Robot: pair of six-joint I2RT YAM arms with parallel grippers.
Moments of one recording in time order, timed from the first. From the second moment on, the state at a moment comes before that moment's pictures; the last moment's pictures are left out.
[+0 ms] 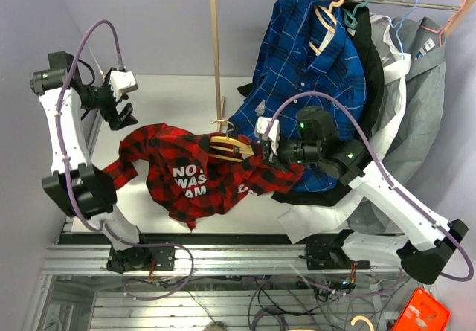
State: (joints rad) left arm 0.33 1.74 1.95 -1.42 0.84 1.40; right arm 0.74 1.16 1.28 -0.68 -0.47 -0.45
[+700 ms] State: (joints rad) left arm 0.01 1.49 1.83 -1.37 0.98 1.17; right arm 0.64 1.15 1.18 -0.57 -0.56 -0.41
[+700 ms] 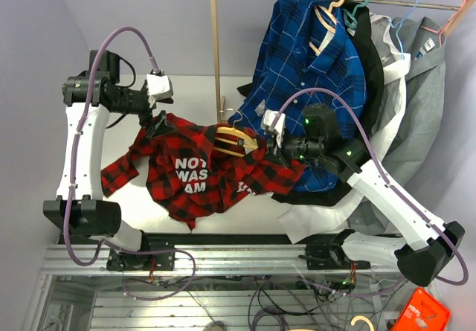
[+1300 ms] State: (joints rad) left arm -0.15 1.64 1.97 -1.49 0.77 1.21; right arm 0.63 1.12 1.14 -0.66 -0.53 -0.56
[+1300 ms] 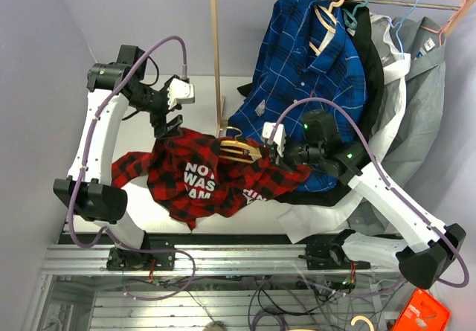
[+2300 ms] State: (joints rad) left arm -0.07 1.69 1.56 -1.49 0.53 1.31; right arm 0.64 1.11 1.17 -0.80 -0.45 -0.64
